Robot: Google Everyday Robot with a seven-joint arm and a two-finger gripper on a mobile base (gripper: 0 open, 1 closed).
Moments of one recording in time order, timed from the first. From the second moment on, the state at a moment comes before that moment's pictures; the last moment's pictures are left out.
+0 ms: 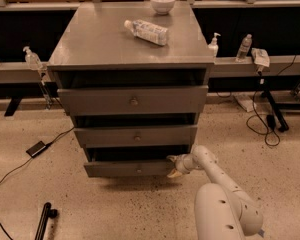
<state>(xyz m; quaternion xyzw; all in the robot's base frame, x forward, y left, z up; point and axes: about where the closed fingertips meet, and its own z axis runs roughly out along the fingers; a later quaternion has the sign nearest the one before) 0.755 -0.133 0.168 -0.71 0.62 0.08 0.32</state>
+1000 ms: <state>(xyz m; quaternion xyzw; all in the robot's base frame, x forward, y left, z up) 0.746 -0.135 0.175 -0.71 0.61 0.08 0.35</state>
